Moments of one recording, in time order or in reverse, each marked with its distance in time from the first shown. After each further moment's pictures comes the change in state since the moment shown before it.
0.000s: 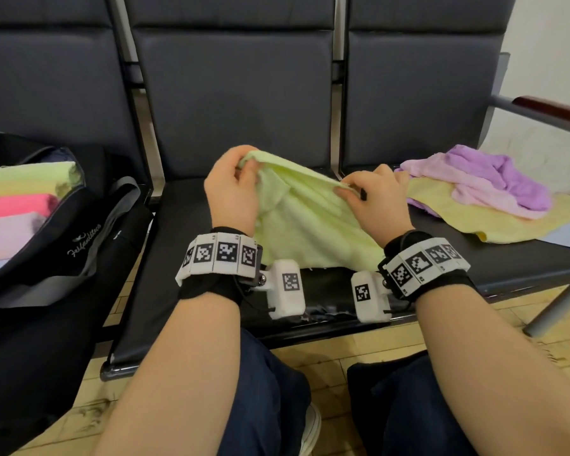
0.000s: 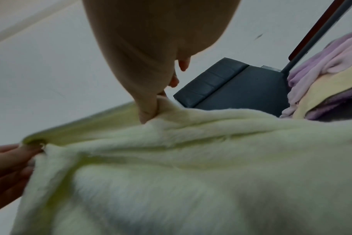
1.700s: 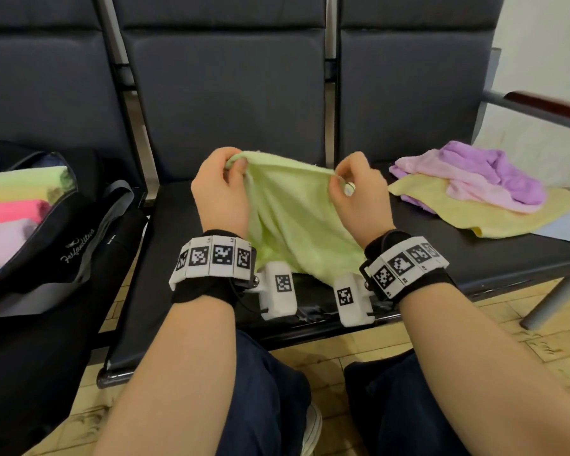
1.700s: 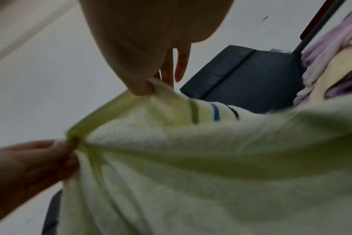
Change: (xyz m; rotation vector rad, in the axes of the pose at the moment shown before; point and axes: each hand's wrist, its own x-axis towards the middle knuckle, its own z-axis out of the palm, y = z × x) left_hand 0.000 -0.005 -0.004 0.105 0.061 0.096; right_hand -0.003 -0.028 0.002 0.315 0.078 0.101
